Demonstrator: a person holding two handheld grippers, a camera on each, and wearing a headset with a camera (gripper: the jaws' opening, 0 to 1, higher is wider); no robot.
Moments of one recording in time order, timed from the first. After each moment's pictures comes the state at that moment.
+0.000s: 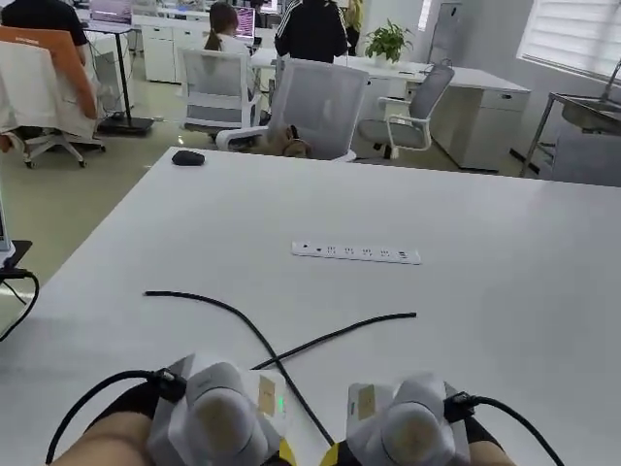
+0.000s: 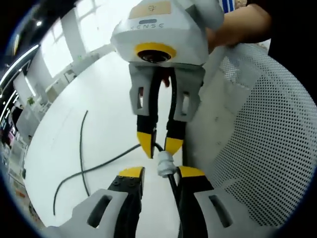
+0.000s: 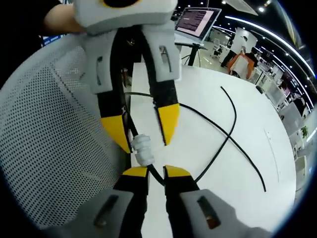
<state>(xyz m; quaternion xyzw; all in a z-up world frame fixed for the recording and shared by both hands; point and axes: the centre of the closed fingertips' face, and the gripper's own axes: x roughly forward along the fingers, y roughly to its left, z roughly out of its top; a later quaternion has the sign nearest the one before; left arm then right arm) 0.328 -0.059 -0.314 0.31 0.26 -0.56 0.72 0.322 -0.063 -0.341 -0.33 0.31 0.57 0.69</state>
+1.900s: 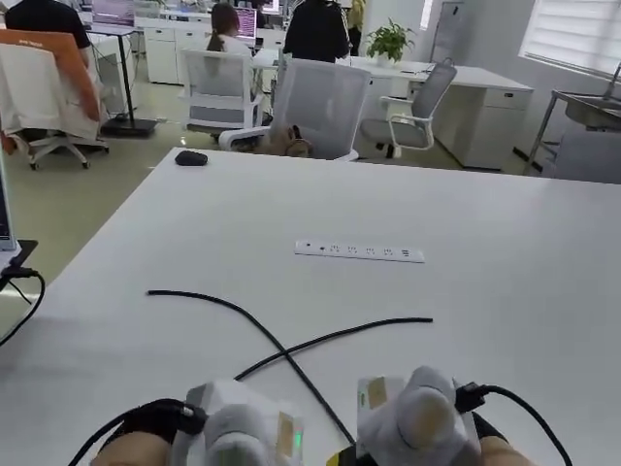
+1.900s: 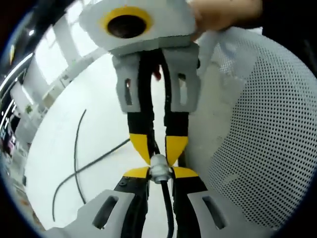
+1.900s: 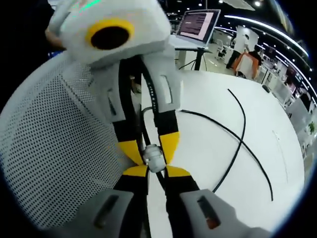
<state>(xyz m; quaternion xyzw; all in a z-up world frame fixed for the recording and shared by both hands) 0.305 -0.063 -0.334 0.32 0.27 -0.59 0.69 0.304 -0.049 -0.333 -0.31 0.29 0.61 0.67</state>
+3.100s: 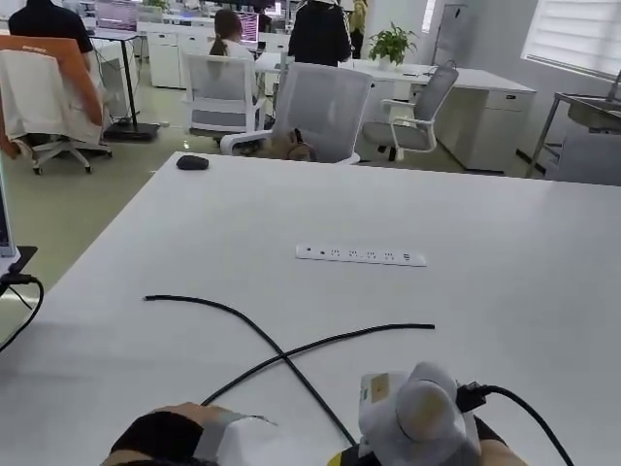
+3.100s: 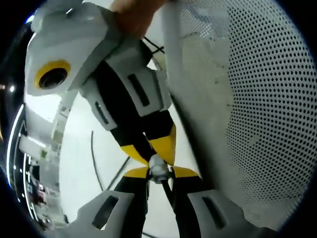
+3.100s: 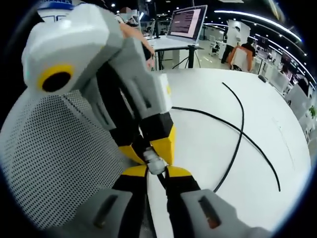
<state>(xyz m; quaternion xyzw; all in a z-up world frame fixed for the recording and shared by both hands) 0.304 -0.077 -0.337 0.49 0.17 -0.58 0.63 0.308 -0.054 -0.336 -0.26 0.32 0.60 0.68</state>
